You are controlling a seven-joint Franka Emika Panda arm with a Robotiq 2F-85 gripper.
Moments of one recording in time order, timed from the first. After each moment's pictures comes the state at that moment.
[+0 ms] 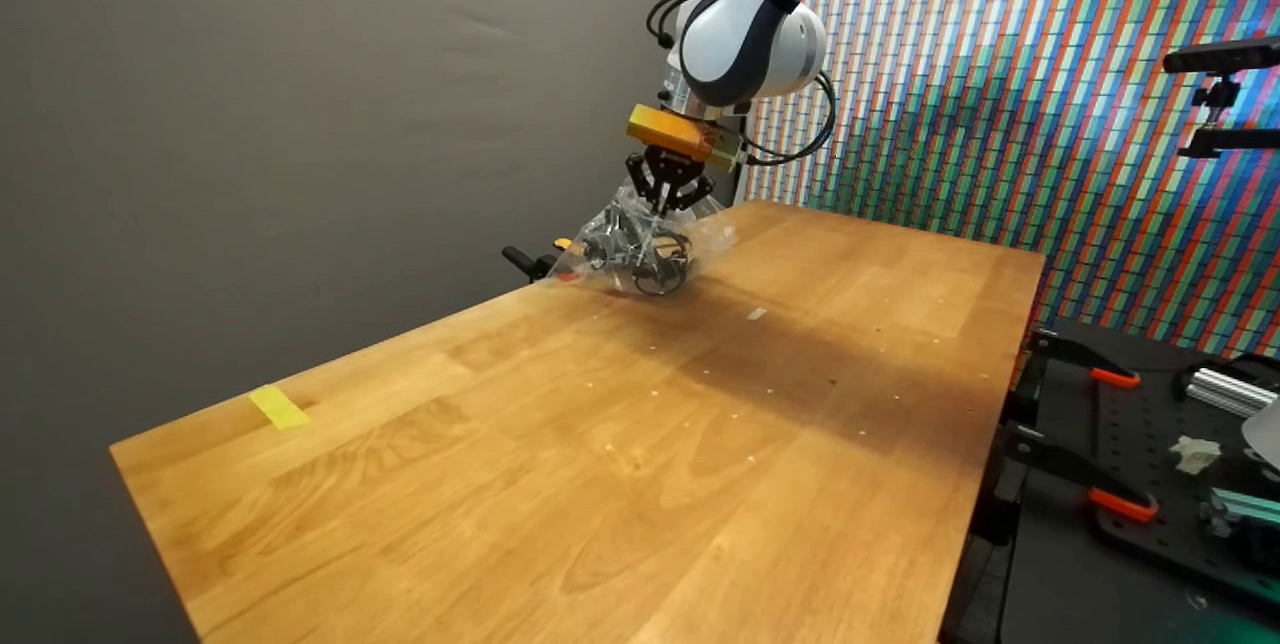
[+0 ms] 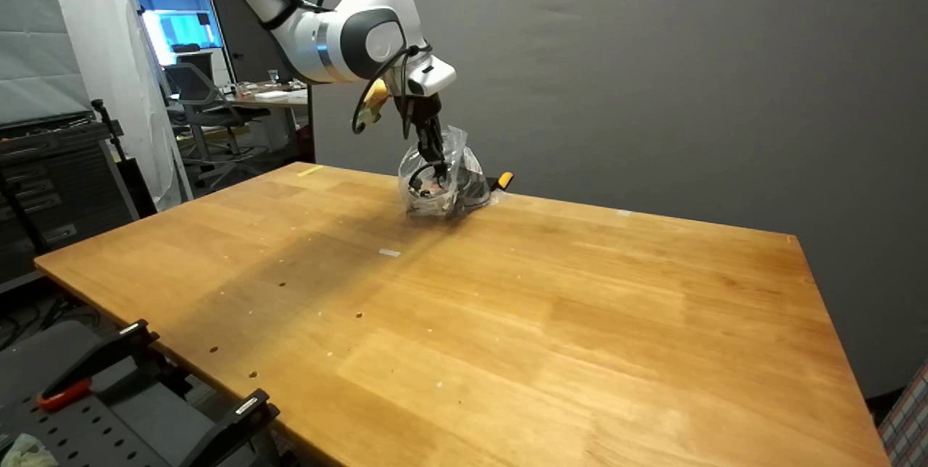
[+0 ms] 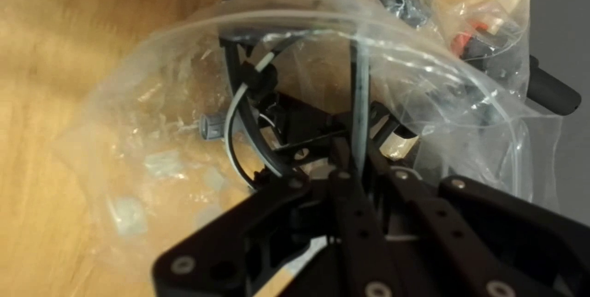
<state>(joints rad) 0.24 0.59 -0.20 -1.91 0.12 2.80 1.03</state>
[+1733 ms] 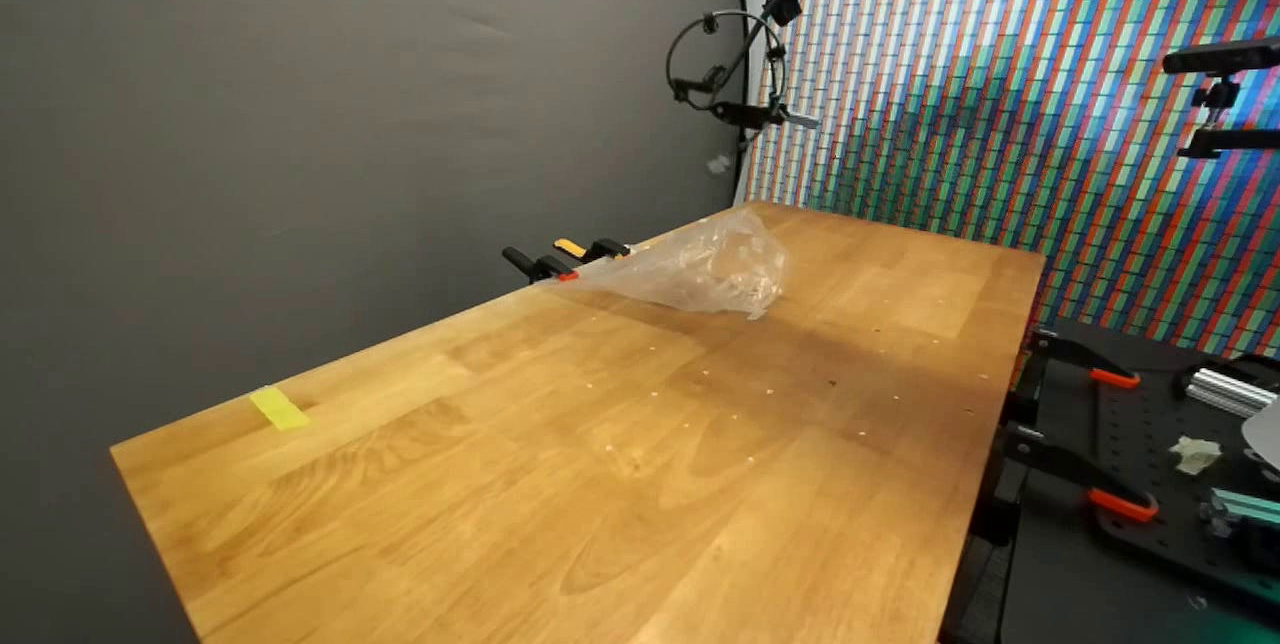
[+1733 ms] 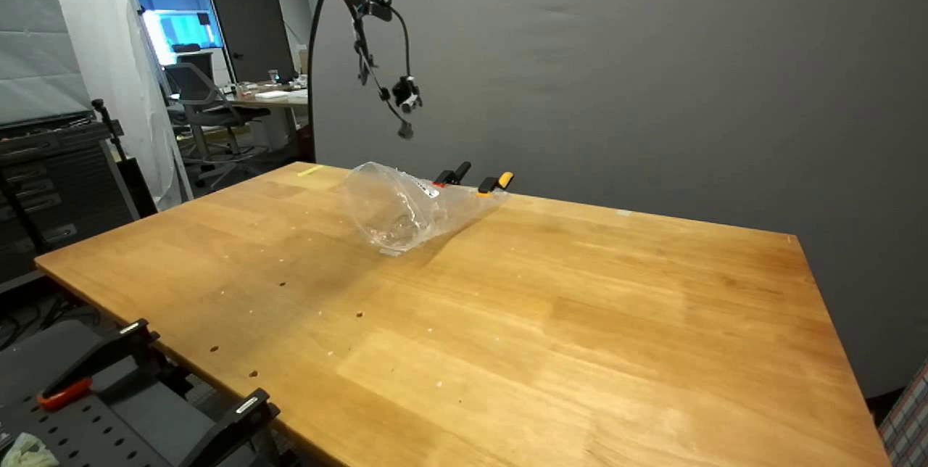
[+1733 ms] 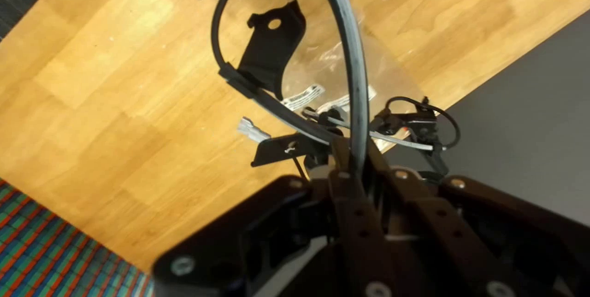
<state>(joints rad) 0.07 -0.26 -0.01 -1.98 -0.01 1.83 0.71</state>
